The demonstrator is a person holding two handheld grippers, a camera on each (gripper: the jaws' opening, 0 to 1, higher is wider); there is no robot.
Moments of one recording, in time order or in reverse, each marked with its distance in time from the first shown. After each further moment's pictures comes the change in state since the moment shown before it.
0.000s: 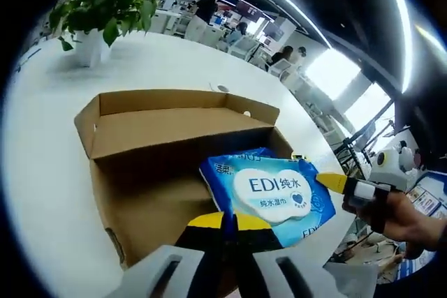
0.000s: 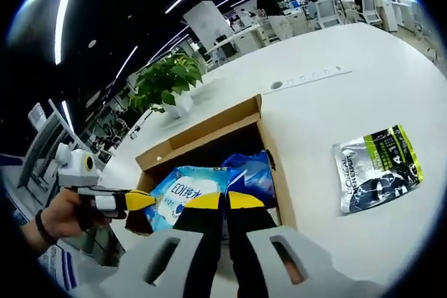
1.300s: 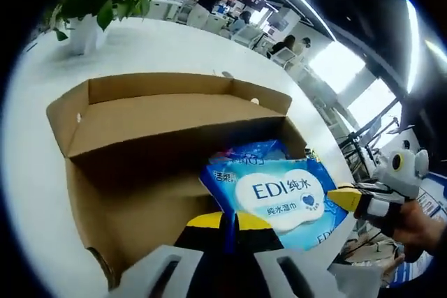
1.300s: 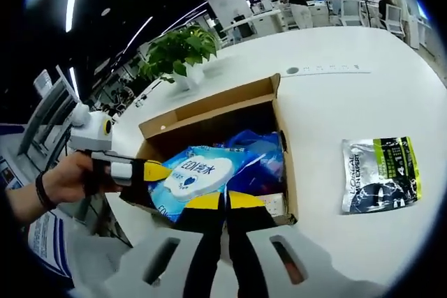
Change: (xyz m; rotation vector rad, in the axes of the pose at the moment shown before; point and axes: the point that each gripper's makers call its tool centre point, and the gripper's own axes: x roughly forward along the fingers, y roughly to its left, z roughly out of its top) left arm 0.021 0.009 0.002 -0.027 0.016 0.001; right arm 0.000 0.008 -0.025 -0.128 0.129 0.031
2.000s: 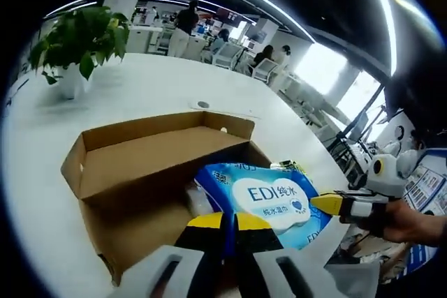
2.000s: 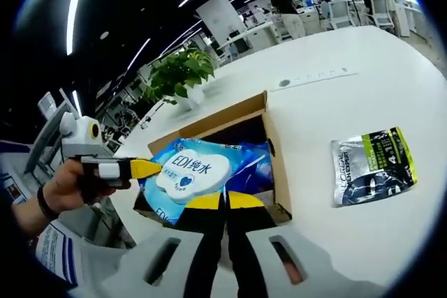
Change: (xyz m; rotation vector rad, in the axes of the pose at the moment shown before) left arm -0.019 -0.050 0.025 0.153 -0.063 -0.023; right arm -0.036 -0.008 0.010 0.093 -0.114 0.023
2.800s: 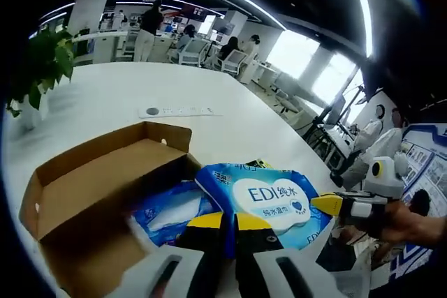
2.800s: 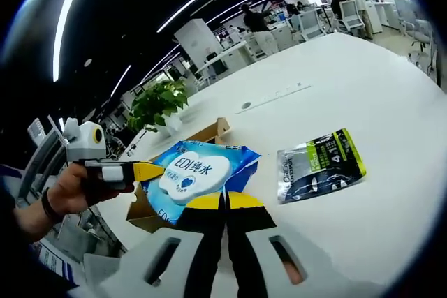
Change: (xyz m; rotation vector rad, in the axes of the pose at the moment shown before) left arm 0.056 -0.088 0.014 0.129 0.058 -0.143; right arm -0.075 -0.063 0.014 0.101 -0.143 -0.113
